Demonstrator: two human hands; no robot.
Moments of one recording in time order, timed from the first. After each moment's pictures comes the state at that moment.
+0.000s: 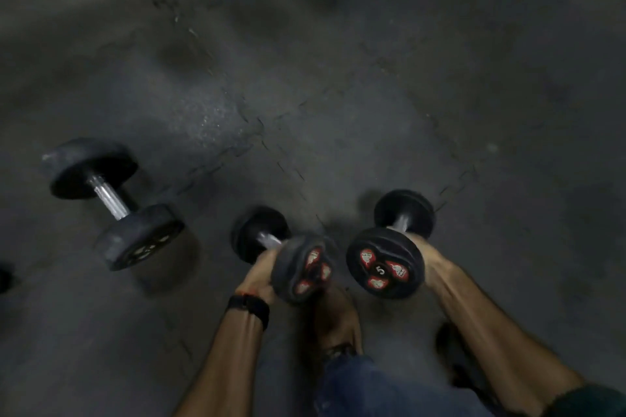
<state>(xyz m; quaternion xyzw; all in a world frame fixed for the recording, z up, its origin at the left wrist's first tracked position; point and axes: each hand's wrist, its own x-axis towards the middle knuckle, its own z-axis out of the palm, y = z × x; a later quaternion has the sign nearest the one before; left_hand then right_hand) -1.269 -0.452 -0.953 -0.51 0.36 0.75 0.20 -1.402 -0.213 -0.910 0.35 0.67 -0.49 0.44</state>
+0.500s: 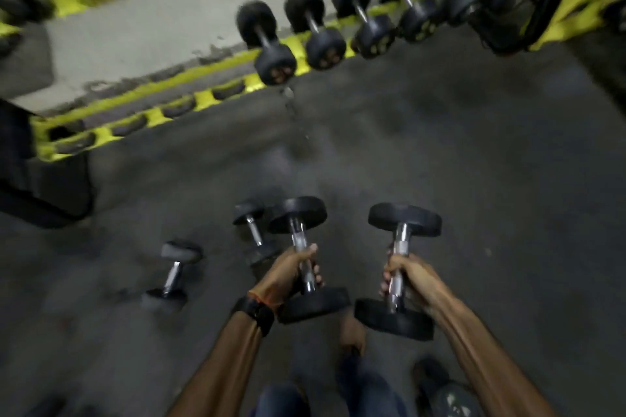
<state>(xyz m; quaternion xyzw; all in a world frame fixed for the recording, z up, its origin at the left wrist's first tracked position) -1.291 -0.559 -0.416 -0.51 0.36 0.77 0.11 -1.438 -0.356 -0.402 0.21 0.64 -0.53 0.52</state>
